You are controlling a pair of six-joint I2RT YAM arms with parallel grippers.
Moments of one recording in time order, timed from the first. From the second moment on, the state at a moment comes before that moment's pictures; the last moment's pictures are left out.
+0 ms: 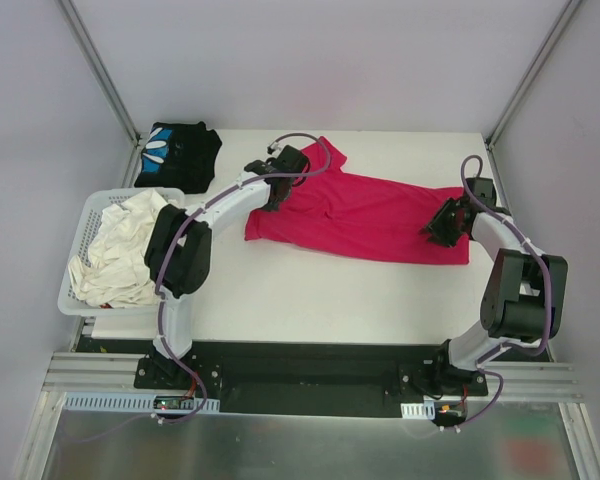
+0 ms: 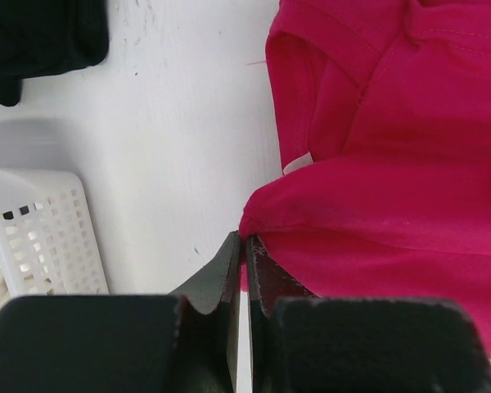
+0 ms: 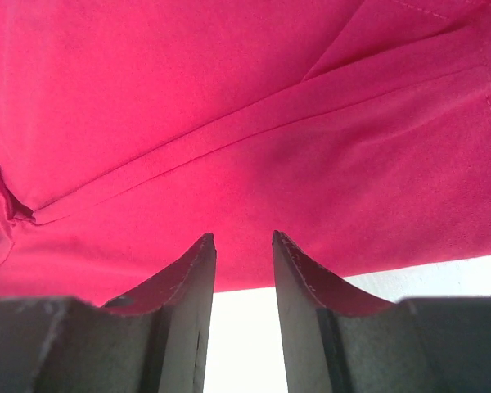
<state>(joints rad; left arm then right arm) -0.59 1.99 1.66 -0.82 -0.61 -0.25 -0.13 1.59 1.00 -0.45 -0.21 0.56</state>
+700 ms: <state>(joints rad) -0.58 2.02 1.64 -0.82 -0.60 -0.22 -0.16 1.60 0.99 -0.48 -0.19 0.60</state>
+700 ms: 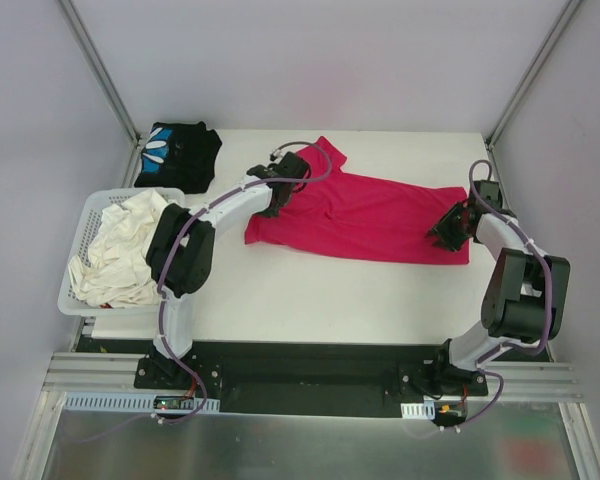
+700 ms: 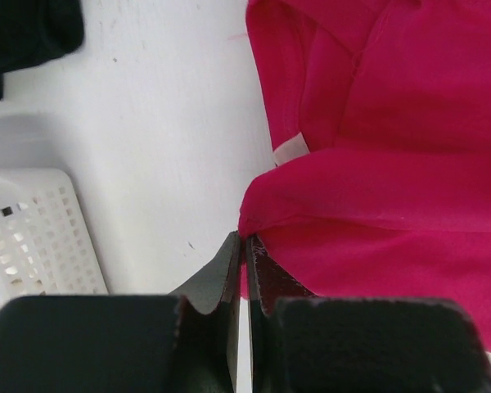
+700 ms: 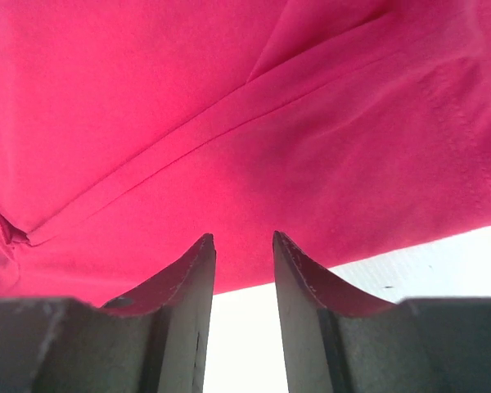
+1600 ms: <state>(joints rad) -0.64 1.95 1.43 -0.83 -0.56 -0.29 -0.26 1.47 1.03 -0.50 -0.21 0.60</state>
